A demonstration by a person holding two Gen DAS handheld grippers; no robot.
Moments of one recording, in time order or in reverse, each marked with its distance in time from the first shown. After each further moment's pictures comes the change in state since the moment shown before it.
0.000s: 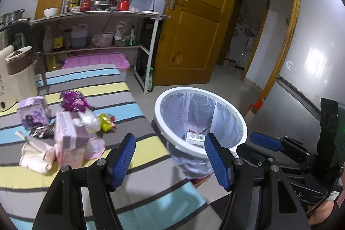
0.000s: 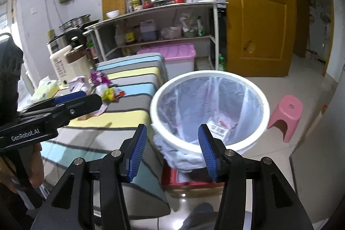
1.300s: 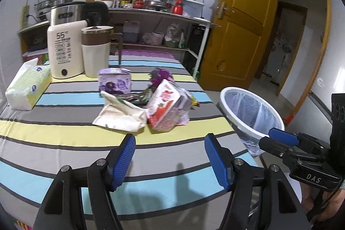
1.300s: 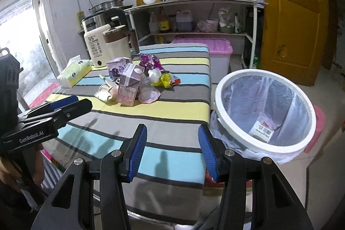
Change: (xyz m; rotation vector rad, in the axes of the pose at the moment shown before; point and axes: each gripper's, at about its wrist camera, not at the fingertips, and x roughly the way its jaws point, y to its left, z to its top) left arm -0.074 0.085 -0.051 -0.150 -0.045 0.243; right arm 0.021 0.085 -0.006 -0.118 0.058 0.156
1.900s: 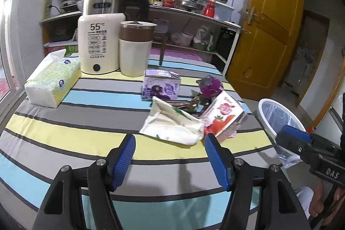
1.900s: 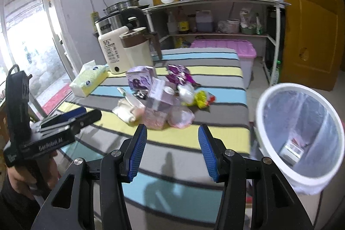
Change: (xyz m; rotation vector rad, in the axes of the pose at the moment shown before) left arm 0.012 0.065 0.013 -0.086 -0.002 0.135; right arm 0.047 0.036 0.041 -0.011 0.002 0.132
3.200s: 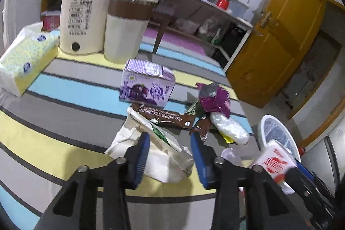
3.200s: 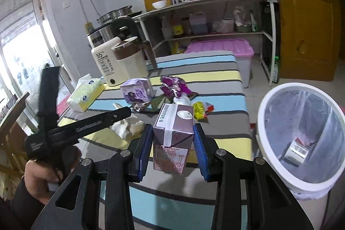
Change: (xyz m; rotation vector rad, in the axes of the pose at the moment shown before) left arm 0.080 -0.010 0.034 -0.181 0.132 -0.055; right arm 0.004 -0.013 0.014 0.088 -0.028 -0.003
